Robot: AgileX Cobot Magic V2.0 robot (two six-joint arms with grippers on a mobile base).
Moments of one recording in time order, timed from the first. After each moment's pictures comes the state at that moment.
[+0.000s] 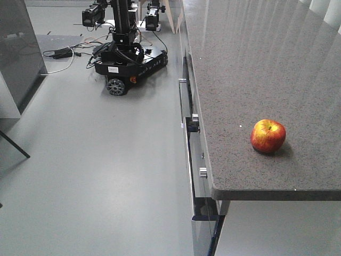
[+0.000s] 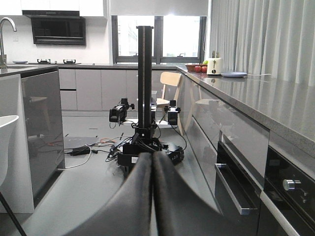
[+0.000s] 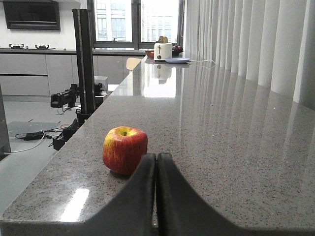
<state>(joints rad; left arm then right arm) 0.01 -0.01 0.02 0.03 -0.03 -0.11 0.00 -0.01 0.03 -0.02 0.01 0.02</state>
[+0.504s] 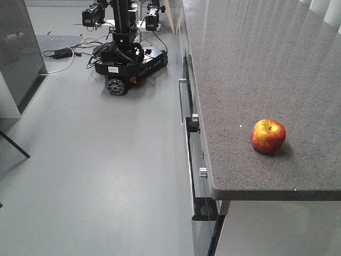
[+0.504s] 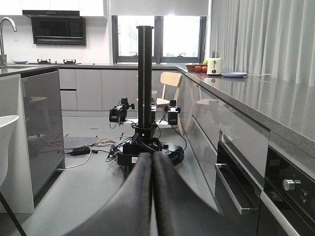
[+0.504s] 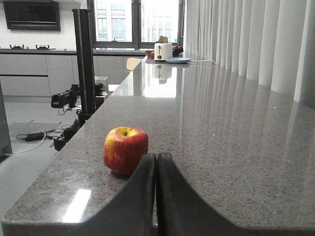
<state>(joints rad) 0.01 -0.01 0.02 0.03 -0.03 -0.11 0.00 -0.01 0.03 0.00 0.01 0.03</state>
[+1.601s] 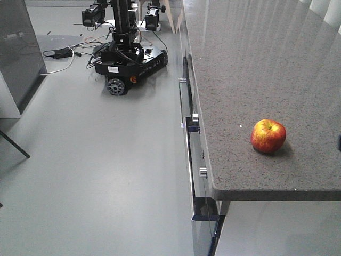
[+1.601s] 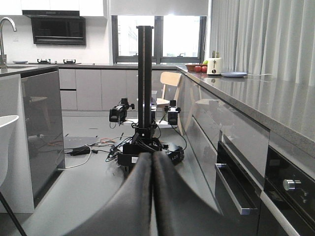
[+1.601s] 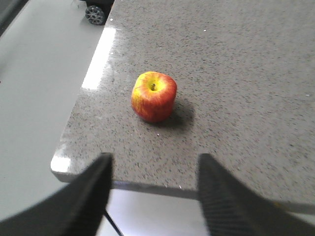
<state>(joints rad) 0.01 -0.01 0.02 0.03 -0.03 -0.11 0.00 0.79 -0.84 0.12 0.74 -0.12</state>
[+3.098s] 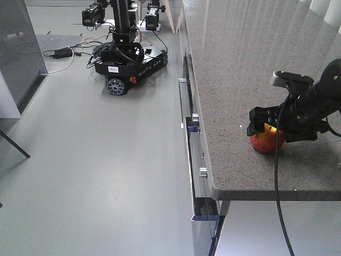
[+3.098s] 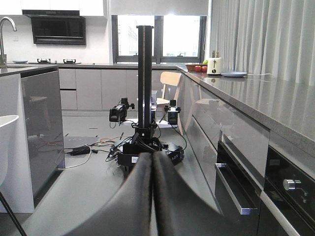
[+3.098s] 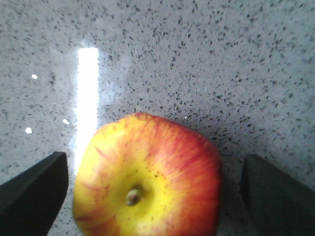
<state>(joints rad) 0.01 -0.01 0.02 0.03 -0.03 -0.11 0.00 1.83 -1.36 0.23 0.79 -0.05</state>
